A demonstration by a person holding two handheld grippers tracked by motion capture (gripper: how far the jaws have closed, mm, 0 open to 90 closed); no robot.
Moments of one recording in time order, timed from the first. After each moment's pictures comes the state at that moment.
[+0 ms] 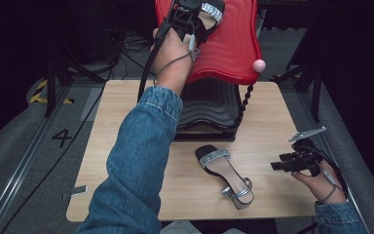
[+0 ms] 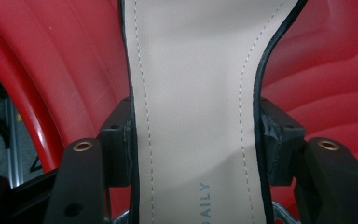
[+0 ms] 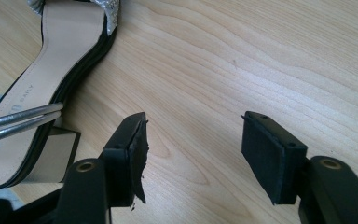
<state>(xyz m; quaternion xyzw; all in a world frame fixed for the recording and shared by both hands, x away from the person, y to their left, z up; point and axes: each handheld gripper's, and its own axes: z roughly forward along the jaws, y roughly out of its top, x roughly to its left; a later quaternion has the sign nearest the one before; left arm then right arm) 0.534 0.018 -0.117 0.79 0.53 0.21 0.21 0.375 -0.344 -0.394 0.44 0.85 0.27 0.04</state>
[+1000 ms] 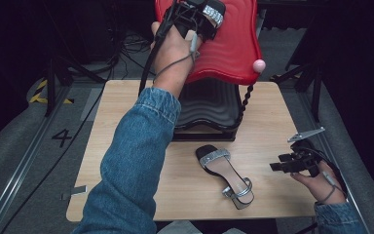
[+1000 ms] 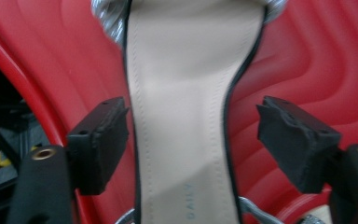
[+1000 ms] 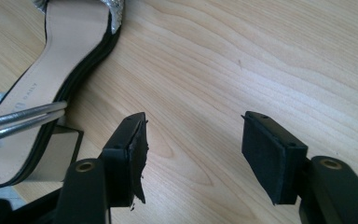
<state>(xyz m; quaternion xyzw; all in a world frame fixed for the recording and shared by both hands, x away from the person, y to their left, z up) 0.510 0.012 -0.094 0.80 0.47 0.26 0.26 0.373 -0.343 -0.395 0.44 0.85 0.27 0.04</state>
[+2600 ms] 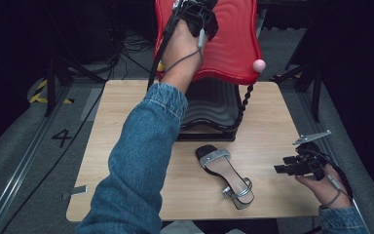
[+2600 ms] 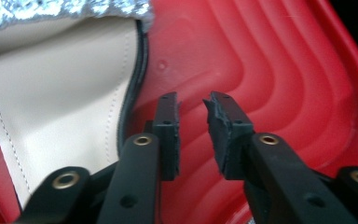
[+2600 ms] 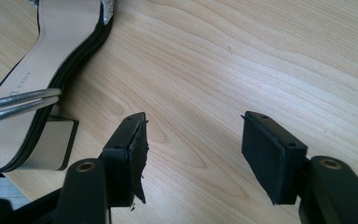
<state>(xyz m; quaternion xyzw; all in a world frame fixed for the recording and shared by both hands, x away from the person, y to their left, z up) 0.526 -0.001 -0.098 0.83 0.45 0.17 0.28 0.365 -0.351 -0.394 0.45 0.85 0.27 0.05</state>
